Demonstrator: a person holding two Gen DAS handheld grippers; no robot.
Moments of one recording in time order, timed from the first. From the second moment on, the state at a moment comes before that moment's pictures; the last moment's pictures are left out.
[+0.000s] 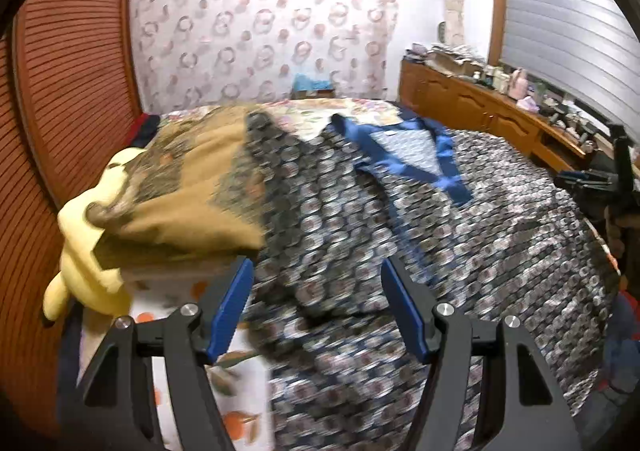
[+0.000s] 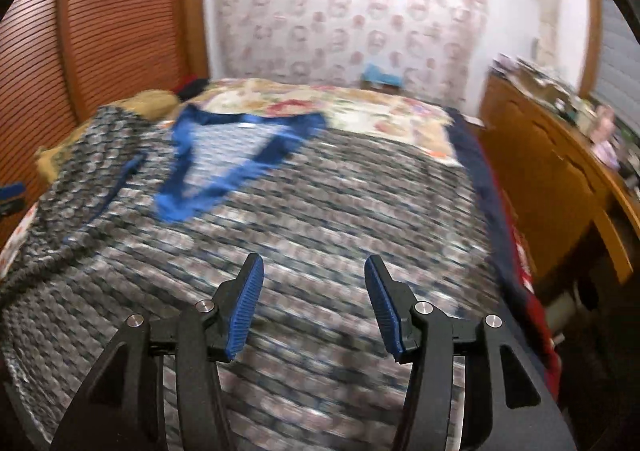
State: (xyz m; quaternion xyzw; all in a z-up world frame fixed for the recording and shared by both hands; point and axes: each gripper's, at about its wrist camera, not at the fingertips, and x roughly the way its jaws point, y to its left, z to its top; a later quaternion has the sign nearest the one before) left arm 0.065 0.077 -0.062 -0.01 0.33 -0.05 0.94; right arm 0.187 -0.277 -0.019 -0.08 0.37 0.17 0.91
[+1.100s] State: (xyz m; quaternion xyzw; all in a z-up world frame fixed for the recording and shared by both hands) left arm 0.119 -0.068 -0.065 0.01 0.33 -0.15 0.93; right arm 0.215 -0.373 -0.052 -0.08 0.42 0.09 0.90
